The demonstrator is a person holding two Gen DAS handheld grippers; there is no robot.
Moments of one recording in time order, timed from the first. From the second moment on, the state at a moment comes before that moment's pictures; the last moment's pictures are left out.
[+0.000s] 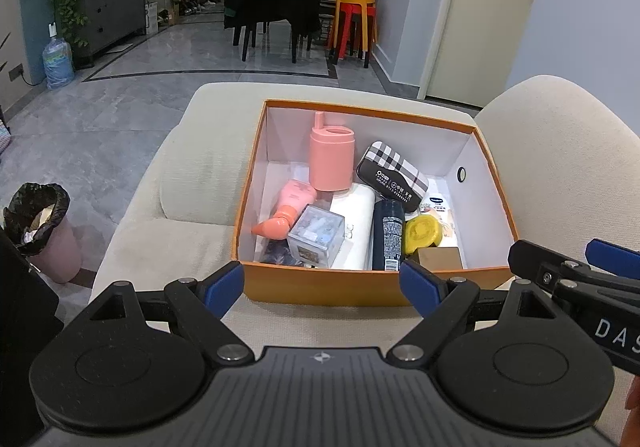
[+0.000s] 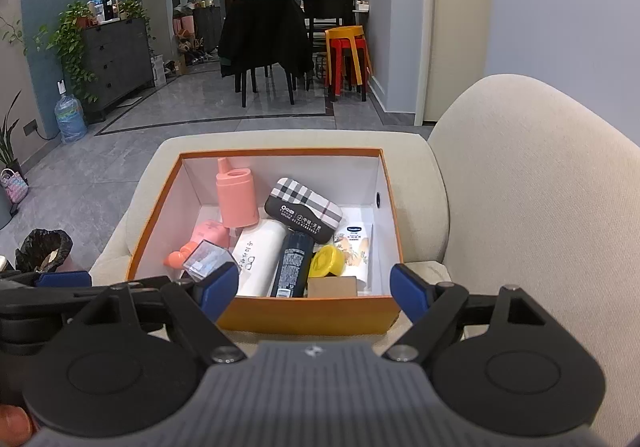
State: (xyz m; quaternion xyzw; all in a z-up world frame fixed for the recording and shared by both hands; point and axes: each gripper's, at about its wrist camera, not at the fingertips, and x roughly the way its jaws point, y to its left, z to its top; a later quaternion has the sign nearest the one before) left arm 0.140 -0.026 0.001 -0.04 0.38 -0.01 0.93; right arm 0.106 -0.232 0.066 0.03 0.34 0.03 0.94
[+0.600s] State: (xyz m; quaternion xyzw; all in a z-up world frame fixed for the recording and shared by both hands) left arm 0.137 -0.027 0.009 -0.04 0.37 -0.01 0.93; right arm 0.105 -0.231 0.069 0.03 0.33 0.03 0.94
